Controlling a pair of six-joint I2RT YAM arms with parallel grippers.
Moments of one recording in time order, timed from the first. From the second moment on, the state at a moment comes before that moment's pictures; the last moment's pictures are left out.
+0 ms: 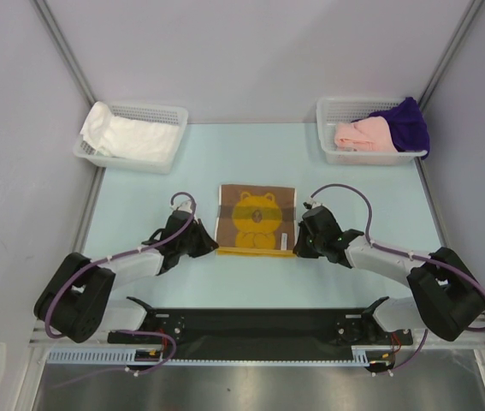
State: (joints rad) left arm -0.47 1.31 0.40 0.14 0.09 -0.74; right arm 0.63 1.34 0.58 -0.14 0.04 0.63
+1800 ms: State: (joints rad) left arm -0.47 1.15 0.37 0.04 0.05 -0.69; right arm 0.63 1.23 0.55 -0.25 0.07 0.63
